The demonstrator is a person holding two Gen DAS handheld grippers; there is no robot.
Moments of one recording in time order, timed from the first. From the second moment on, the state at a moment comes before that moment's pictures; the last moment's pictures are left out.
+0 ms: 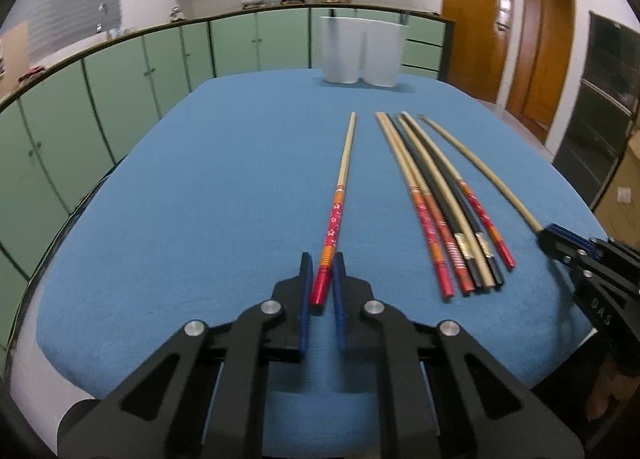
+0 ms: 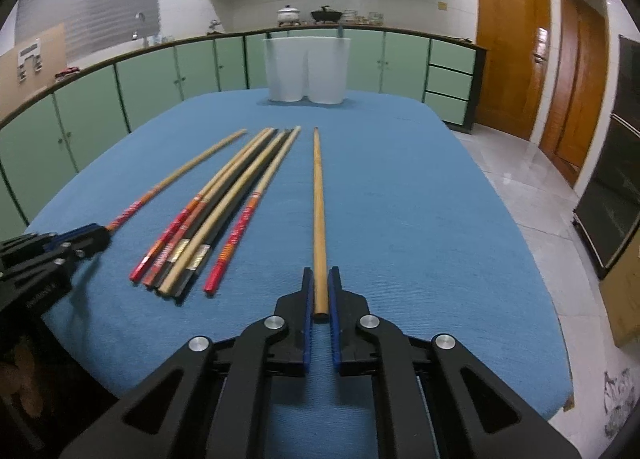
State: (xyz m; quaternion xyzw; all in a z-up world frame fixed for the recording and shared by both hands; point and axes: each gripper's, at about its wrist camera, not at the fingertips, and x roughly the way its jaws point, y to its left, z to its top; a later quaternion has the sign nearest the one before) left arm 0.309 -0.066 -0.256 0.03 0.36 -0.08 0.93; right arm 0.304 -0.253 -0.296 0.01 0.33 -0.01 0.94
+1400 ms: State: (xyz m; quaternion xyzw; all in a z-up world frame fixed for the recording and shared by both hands) left arm 0.292 -0.042 -0.119 -0.01 0.29 -0.14 0.95; right arm 0.280 -0.263 -0.154 0.03 0.26 0.01 0.97
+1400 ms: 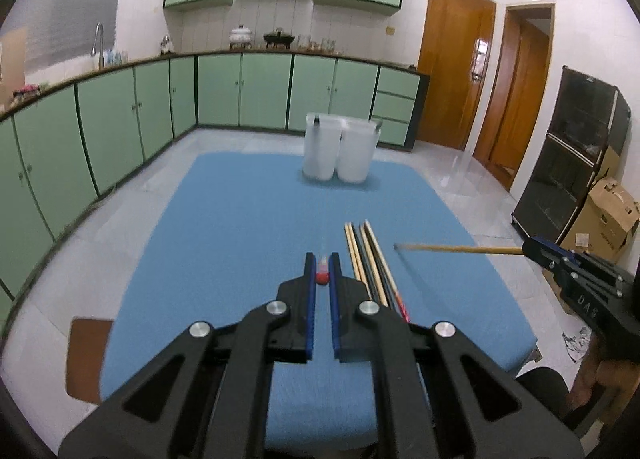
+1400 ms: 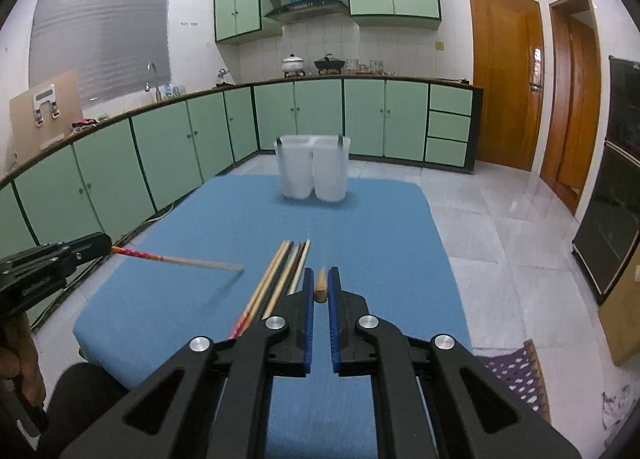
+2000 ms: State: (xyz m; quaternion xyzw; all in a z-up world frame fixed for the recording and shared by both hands) left arm 0.346 -0.050 -0.045 0.02 0.29 -0.18 0.94; right arm 0.360 -0.262 -0.080 -0.03 0.32 0.07 0.94
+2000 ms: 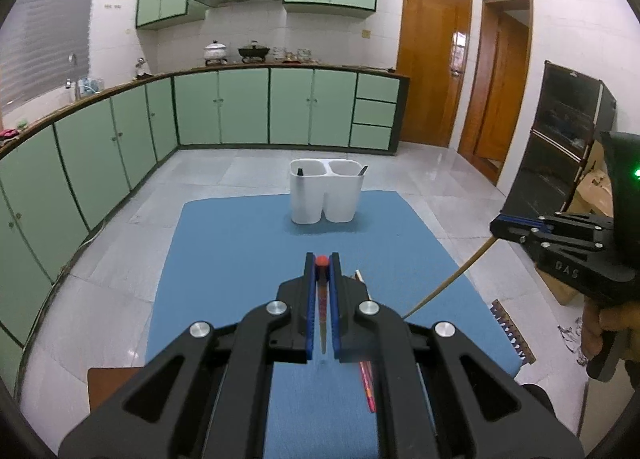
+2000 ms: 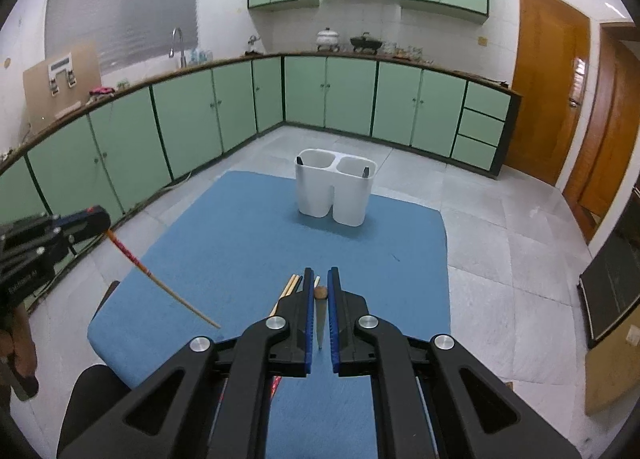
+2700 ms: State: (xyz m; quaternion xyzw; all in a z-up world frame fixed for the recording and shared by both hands) left arm 0.495 -0.085 0.084 0.02 0.24 -0.20 0.95; right arm 0.489 -0.285 0.068 0.01 0.30 0.05 0.95
